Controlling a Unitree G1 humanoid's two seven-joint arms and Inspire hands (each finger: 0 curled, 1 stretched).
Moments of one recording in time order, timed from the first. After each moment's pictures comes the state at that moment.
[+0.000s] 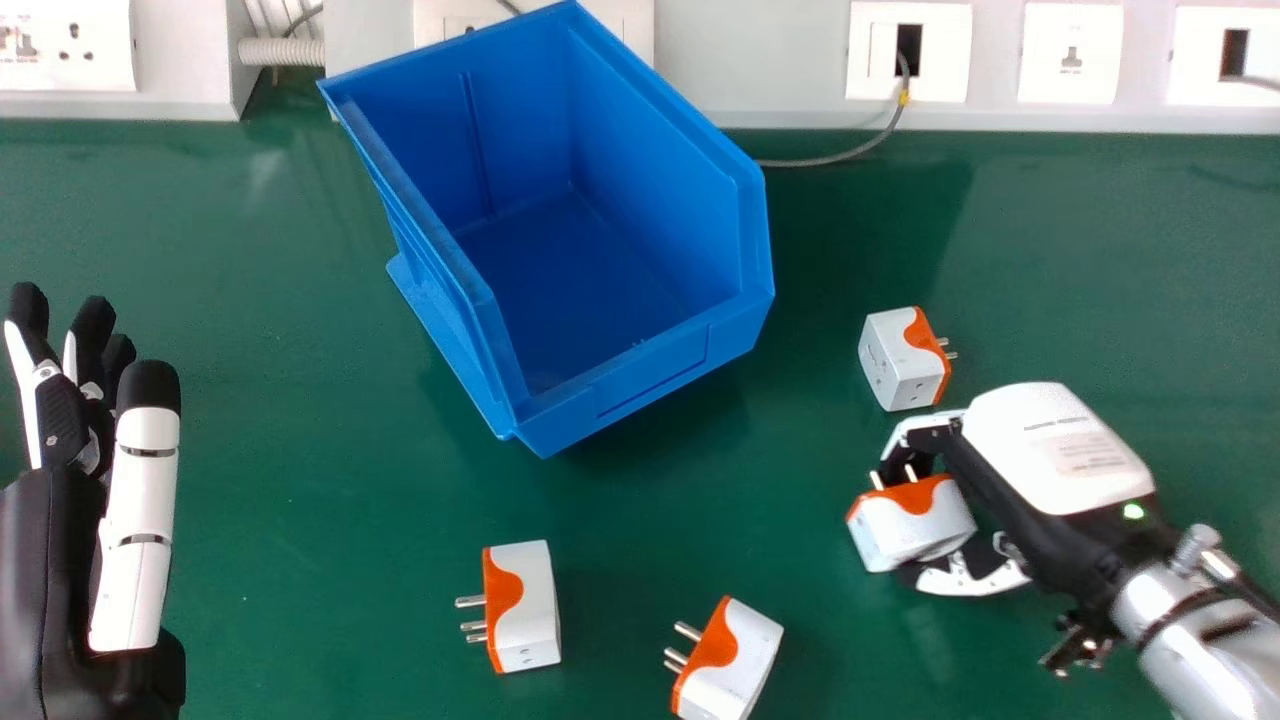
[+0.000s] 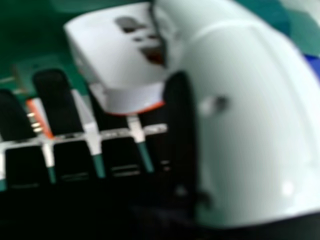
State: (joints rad) left arm 0.47 0.02 0.25 -0.45 -0.15 -0.25 -0.05; right arm -0.24 -0.72 0.42 0.51 -0.75 -0.35 -0.34
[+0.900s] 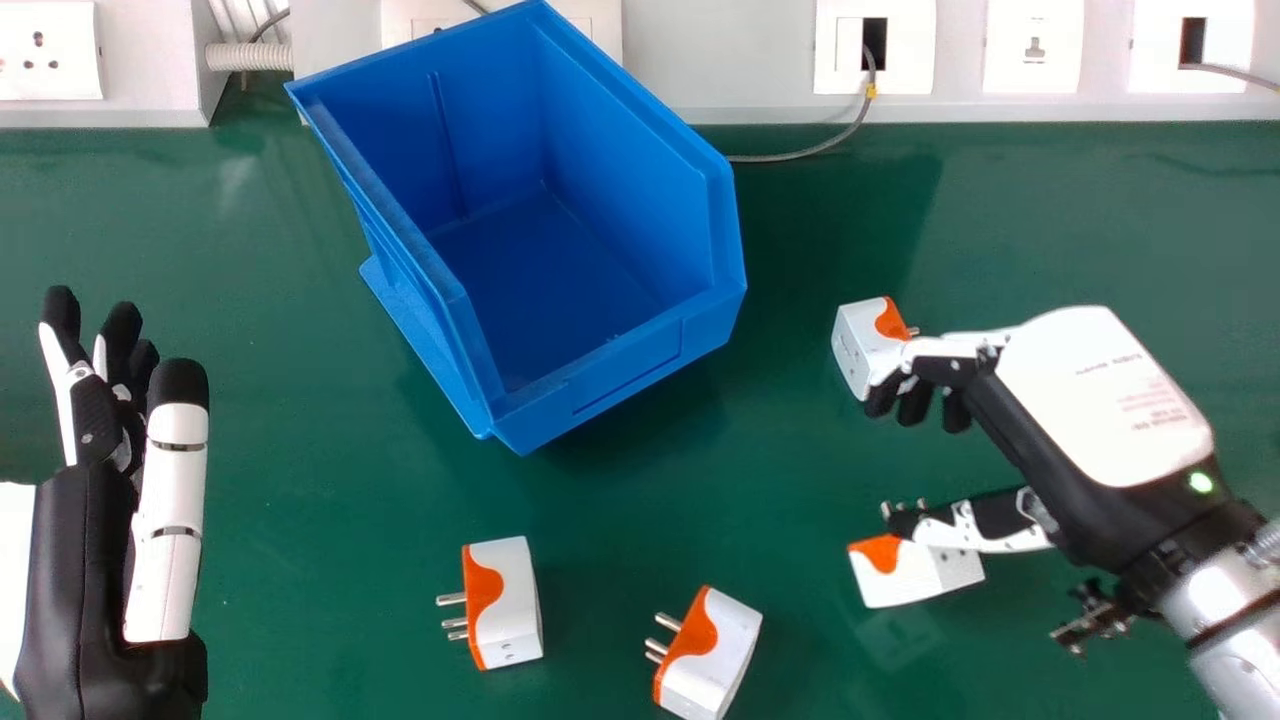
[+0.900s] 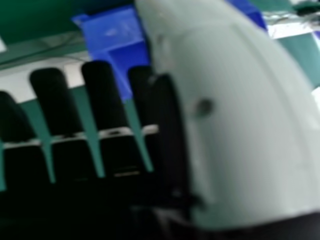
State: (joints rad) left arm 0.46 0.01 0.22 -0.45 -0.08 -0.22 -0.01; right arm -0.06 -0.68 0.16 0.05 -0.70 -0.39 -0.21
